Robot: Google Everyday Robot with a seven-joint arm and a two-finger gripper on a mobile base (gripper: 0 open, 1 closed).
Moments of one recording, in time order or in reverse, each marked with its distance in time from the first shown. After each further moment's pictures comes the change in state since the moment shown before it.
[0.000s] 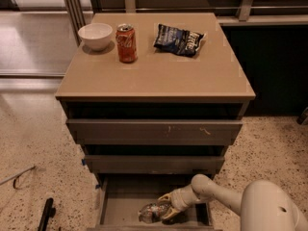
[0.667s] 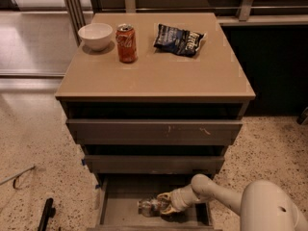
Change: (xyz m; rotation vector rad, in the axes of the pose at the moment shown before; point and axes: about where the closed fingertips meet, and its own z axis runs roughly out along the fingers) arm 0.000 0.000 0.000 0.000 0.000 0.000
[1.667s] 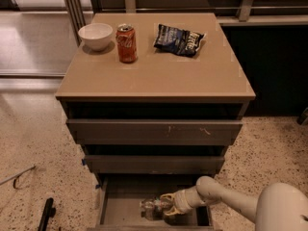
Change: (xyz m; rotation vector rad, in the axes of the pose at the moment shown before) arm -0.018 0.012 -0.028 0.031 0.011 -0.019
